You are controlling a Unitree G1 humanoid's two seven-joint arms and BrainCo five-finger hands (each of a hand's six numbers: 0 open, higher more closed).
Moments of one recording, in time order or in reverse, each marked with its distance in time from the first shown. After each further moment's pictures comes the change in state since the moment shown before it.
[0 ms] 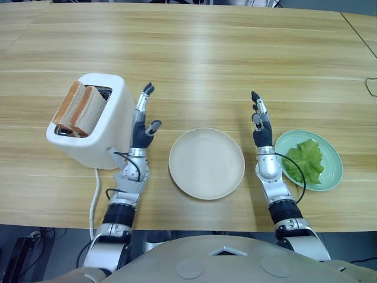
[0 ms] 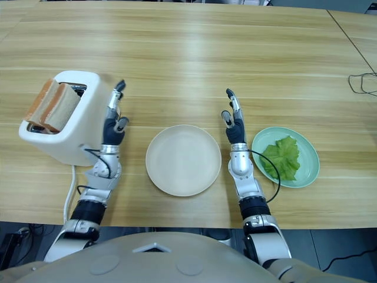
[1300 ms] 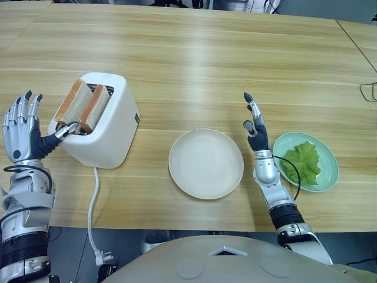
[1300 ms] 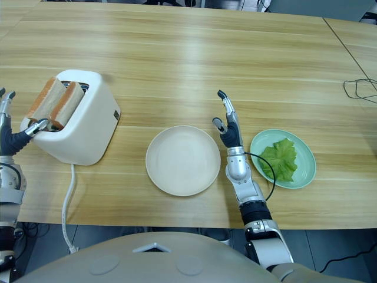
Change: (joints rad) left arm 0.157 0.437 0.287 0.125 0.173 0.481 0.059; right arm 0.041 -0.019 0.045 -0.059 -0.072 -0.029 -0.027
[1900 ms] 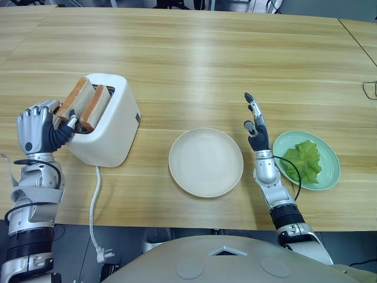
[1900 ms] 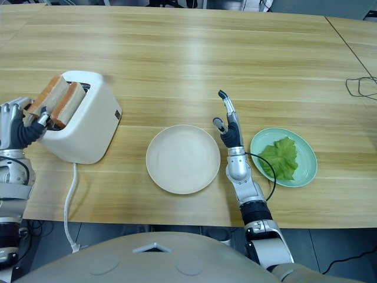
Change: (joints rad) left arm -0.037 -0.032 -0.046 -0.088 -0.053 -0.040 0.061; right arm -0.001 0.000 0.001 0.002 -0.006 0.003 -0.008
